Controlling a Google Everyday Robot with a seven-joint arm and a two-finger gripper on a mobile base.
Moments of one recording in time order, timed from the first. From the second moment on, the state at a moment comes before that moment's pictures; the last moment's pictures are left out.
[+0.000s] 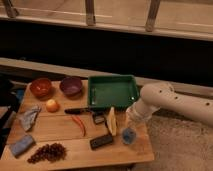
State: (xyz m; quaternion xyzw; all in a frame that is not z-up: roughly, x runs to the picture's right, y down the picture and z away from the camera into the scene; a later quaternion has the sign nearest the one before) arm 0.132 0.185 0.714 -0.34 0.16 0.72 0.58
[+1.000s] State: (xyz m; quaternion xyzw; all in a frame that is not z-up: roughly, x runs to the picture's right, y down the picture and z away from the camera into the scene) arm 0.130 0.217 0.697 -0.37 0.18 0.69 0.60
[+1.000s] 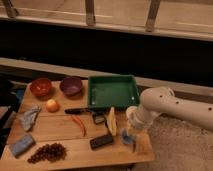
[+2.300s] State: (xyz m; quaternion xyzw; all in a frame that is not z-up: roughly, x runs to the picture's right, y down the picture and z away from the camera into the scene) arm 0.136 0.212 0.745 -0.38 0.20 0.68 0.60
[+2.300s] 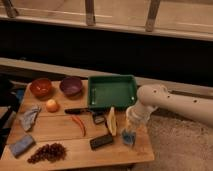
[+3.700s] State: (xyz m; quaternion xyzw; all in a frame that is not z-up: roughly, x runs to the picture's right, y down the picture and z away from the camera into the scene) arm 0.131 0.216 0.740 -0.38 0.20 0.68 0.60
